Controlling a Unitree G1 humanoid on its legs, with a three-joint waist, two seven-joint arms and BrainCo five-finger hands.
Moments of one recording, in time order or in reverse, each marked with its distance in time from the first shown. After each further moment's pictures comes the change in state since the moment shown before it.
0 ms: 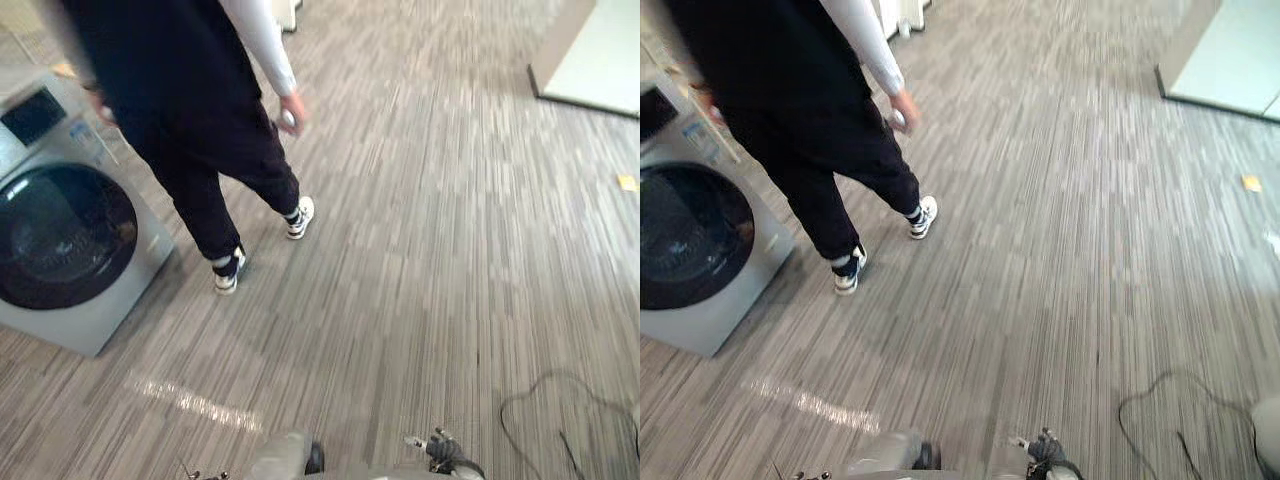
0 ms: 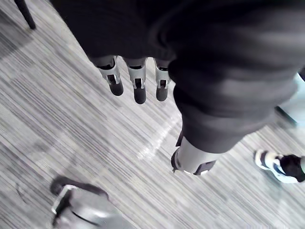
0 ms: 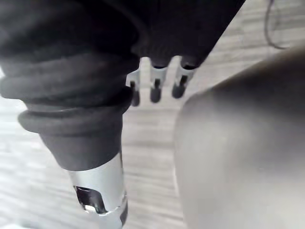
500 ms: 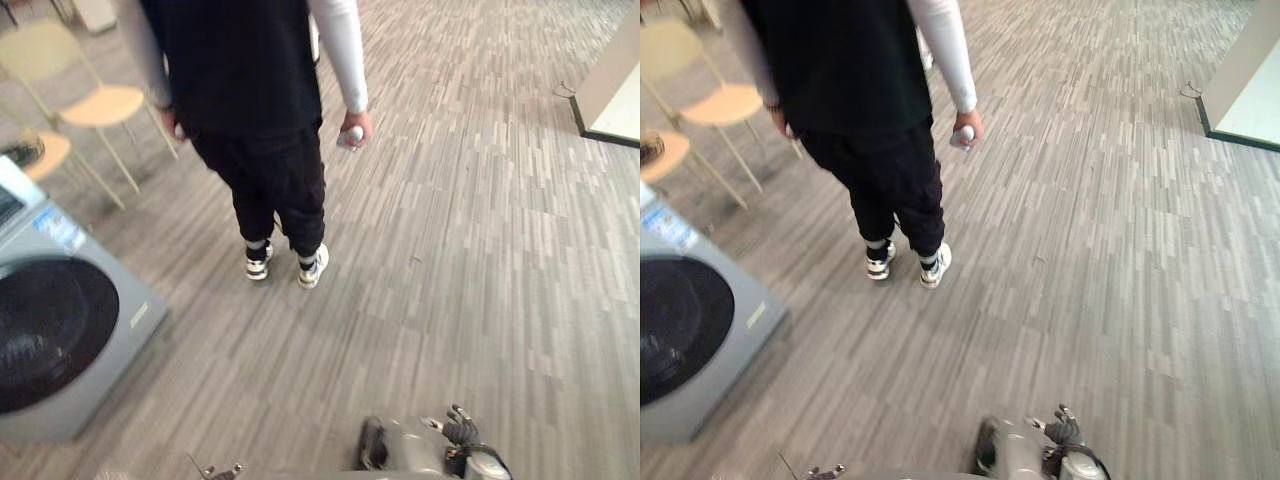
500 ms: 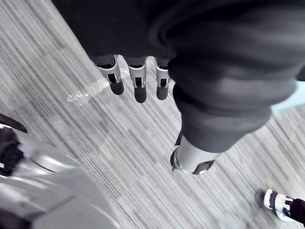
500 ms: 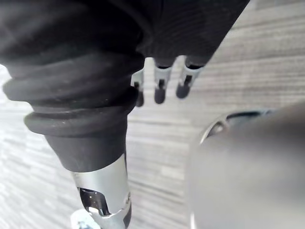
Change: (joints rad) left arm -0.040 -0.110 0.164 -0.050 0.056 0.009 0.003; right arm 0.007 -0.033 0.021 -0.108 0.018 -0.010 0.006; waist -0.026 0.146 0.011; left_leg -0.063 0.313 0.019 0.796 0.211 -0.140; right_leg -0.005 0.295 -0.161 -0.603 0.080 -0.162
